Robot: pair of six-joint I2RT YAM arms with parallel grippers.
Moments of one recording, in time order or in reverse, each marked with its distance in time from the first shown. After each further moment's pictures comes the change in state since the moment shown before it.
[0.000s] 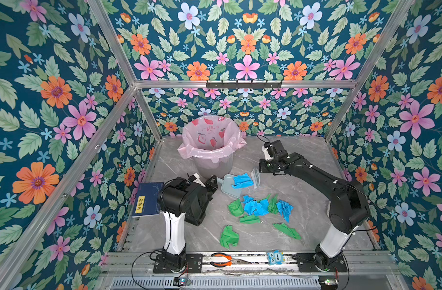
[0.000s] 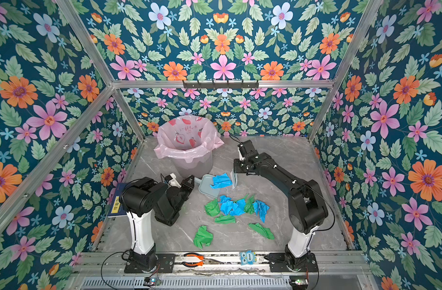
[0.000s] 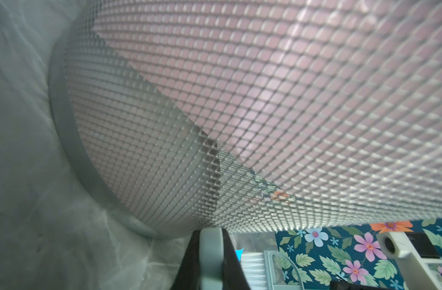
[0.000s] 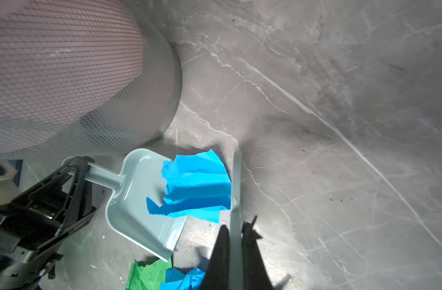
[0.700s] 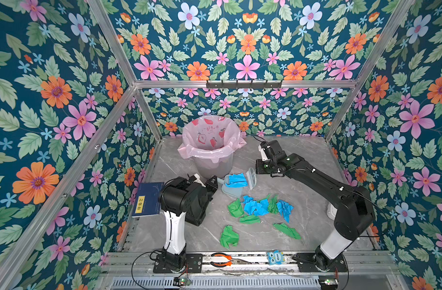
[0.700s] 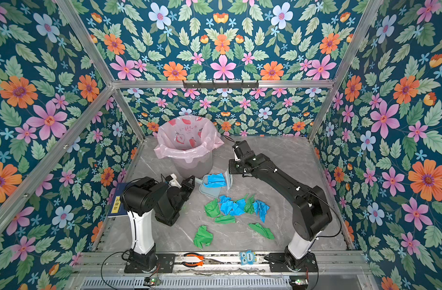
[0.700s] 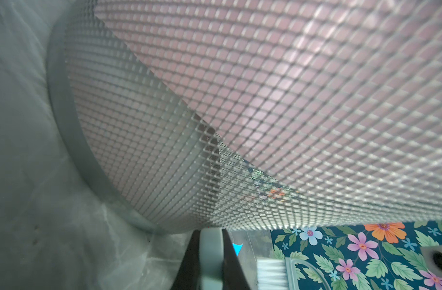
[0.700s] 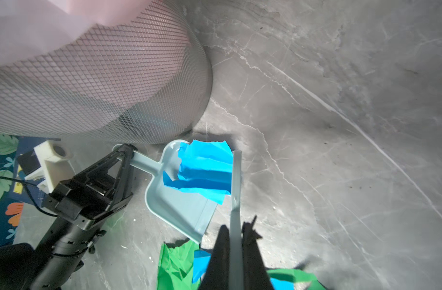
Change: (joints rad) left arm 0.000 0.013 0.002 0.006 0.014 -0.027; right arm 0.072 -0.115 -0.006 -0.064 0.059 0.046
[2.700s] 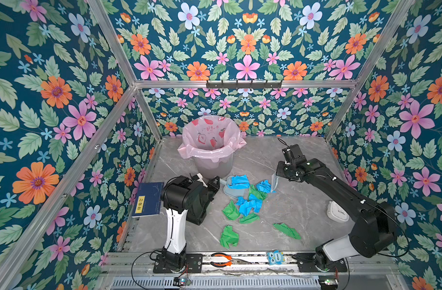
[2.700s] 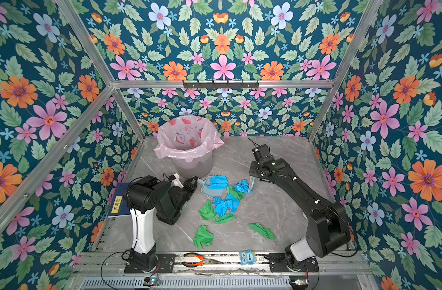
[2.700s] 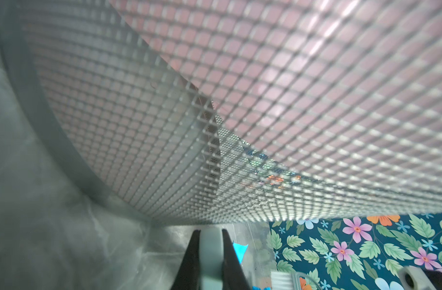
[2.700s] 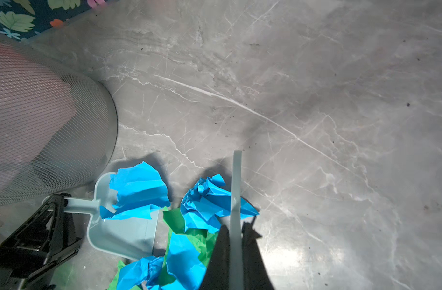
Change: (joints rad) left arm 0.001 0.051 0.032 0.010 0.077 -0.003; right arm -0.155 -0.139 -0.160 -0.064 0.127 0.146
